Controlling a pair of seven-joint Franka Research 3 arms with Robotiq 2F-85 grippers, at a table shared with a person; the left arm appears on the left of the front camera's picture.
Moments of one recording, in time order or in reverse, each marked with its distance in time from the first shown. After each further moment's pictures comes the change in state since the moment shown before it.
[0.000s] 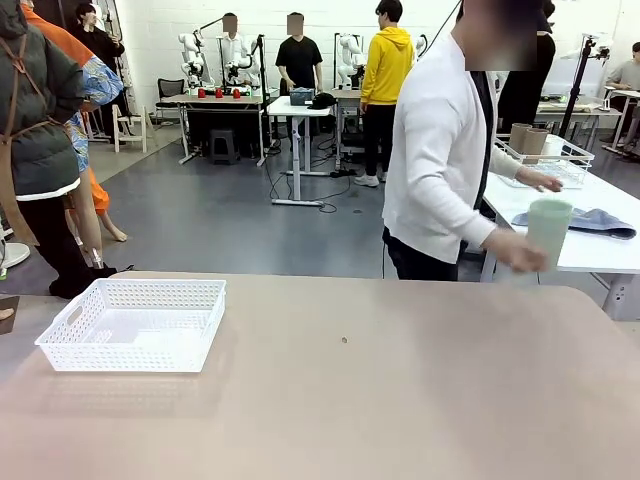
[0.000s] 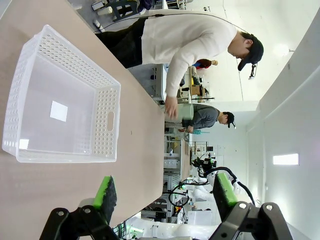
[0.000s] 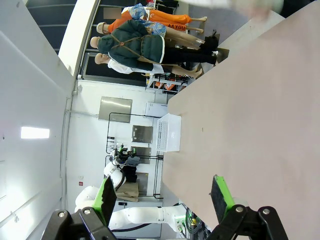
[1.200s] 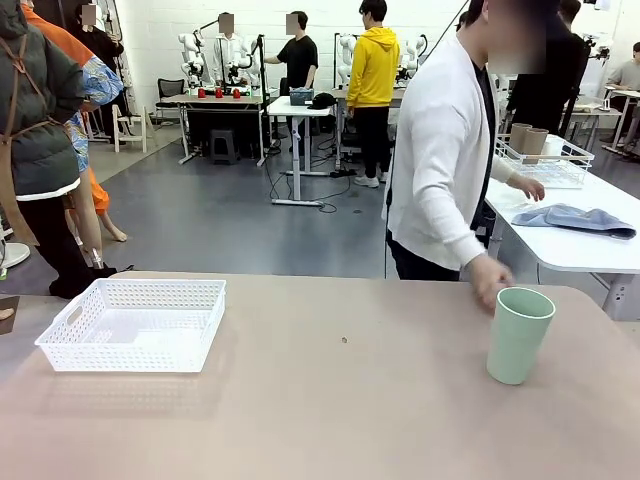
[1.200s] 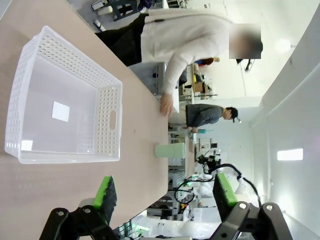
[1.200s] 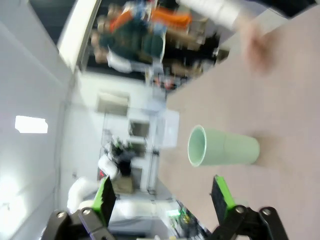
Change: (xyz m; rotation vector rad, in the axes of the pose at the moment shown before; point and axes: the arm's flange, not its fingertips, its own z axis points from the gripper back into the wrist) left arm 0.000 -0.001 -0.001 0.015 0.016 -0.036; right arm -0.001 0.002 -0.003 -0.006 0.049 0.082
